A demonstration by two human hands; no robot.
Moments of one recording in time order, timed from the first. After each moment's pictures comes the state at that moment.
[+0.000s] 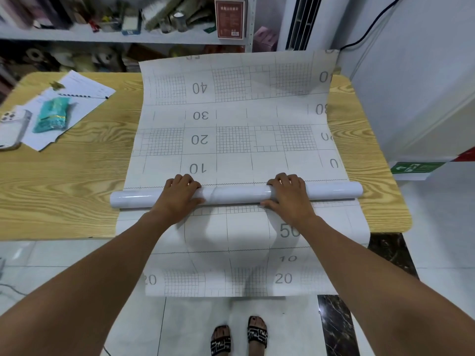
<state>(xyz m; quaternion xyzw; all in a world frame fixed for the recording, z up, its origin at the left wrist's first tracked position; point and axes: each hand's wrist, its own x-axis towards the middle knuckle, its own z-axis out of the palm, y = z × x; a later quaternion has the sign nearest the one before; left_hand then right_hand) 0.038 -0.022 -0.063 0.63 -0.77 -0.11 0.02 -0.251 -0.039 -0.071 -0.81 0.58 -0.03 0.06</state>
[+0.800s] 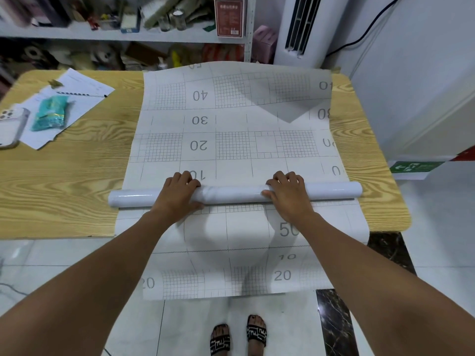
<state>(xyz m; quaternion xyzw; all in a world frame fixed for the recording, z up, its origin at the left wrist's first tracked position) 0.038 -0.021 -0.064 0.62 -0.78 -0.07 0.01 -0.248 -0.041 -0.066 -0.82 0.58 -0.01 0.05</state>
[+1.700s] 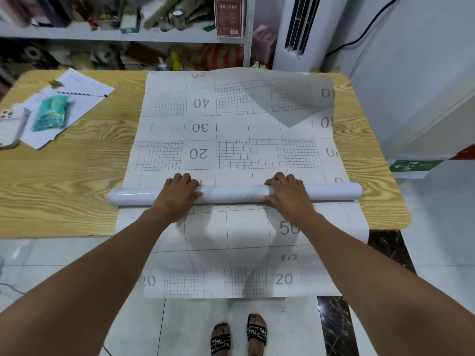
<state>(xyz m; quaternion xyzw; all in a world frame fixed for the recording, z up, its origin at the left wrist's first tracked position) 0.037 -0.017 -0.058 0.63 -0.77 -0.11 0.01 -0.249 -0.038 -0.062 -0.82 0.57 0.00 0.09</state>
